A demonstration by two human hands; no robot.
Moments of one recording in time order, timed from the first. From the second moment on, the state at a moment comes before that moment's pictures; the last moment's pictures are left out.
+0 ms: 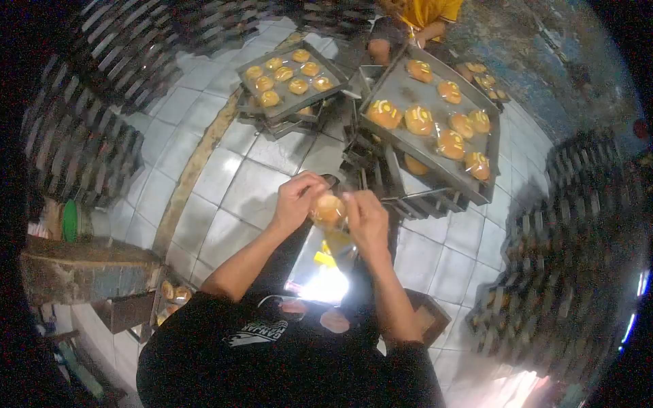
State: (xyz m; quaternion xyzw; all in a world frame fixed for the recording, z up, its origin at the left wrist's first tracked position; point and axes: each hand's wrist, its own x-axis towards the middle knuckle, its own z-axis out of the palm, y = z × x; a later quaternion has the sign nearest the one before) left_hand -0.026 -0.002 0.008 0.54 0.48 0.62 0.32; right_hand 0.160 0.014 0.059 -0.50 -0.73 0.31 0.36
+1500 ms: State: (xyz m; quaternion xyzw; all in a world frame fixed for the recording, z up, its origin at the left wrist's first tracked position) left_hand -0.027 -0.093 -0.013 0.80 0.52 0.29 0.06; right_hand 0.200 -0.033 0.028 -0.38 -0.88 0.18 0.24
